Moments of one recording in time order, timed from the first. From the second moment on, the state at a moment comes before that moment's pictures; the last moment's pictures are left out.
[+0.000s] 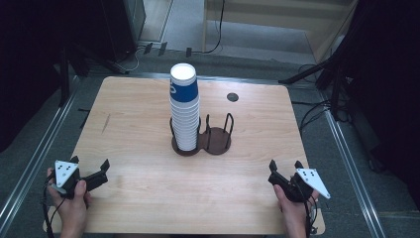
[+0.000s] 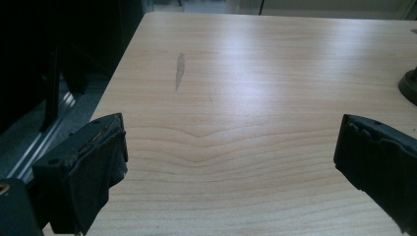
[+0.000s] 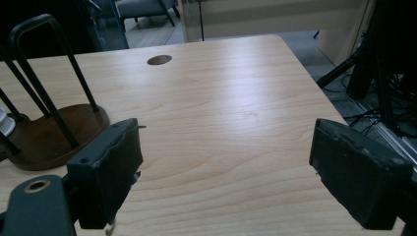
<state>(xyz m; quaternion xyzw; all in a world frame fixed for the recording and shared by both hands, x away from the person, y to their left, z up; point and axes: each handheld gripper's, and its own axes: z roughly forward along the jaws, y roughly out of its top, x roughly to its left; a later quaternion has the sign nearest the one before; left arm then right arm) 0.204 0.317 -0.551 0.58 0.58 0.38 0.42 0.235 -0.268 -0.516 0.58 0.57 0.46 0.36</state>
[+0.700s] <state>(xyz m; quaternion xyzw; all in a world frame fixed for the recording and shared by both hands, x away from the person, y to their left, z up) 0.206 0.313 -0.551 0.60 0.57 0.38 0.41 0.256 -0.217 -0.499 0.55 0.59 0.47 0.35</state>
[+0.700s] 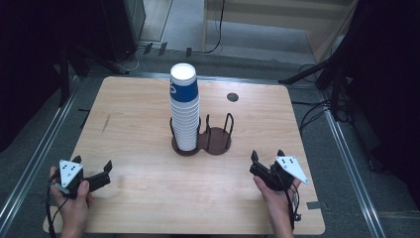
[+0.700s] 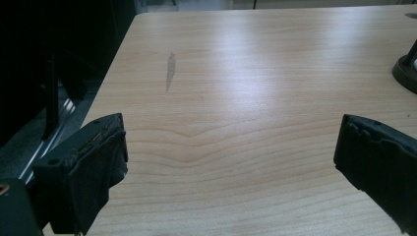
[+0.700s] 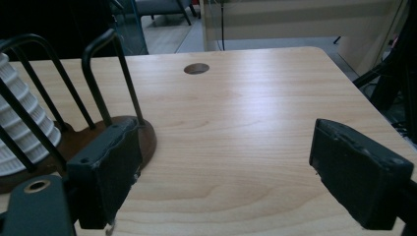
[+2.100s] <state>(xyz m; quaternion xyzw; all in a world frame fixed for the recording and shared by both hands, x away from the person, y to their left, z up) 0.206 0.311 -0.551 0.60 0.57 0.38 0.41 0.287 -0.092 -0.446 0.47 0.64 0.52 0.32</state>
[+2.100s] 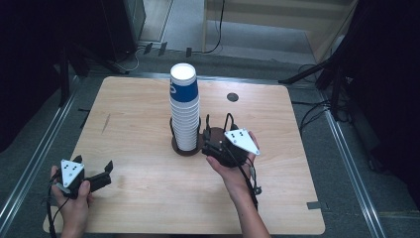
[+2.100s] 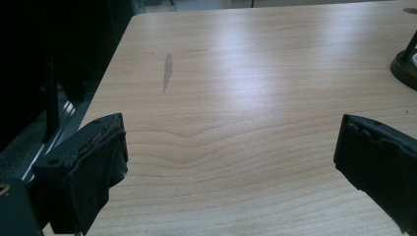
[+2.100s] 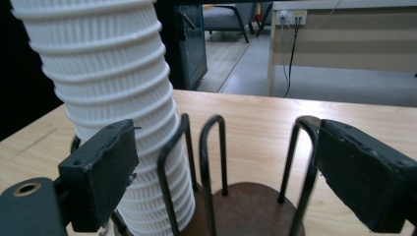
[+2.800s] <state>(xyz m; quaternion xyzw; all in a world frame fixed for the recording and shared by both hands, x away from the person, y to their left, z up) 0.207 0.310 -0.551 0.61 0.57 0.38 0.40 0.299 -0.054 -0.428 0.45 0.64 0.54 0.31</state>
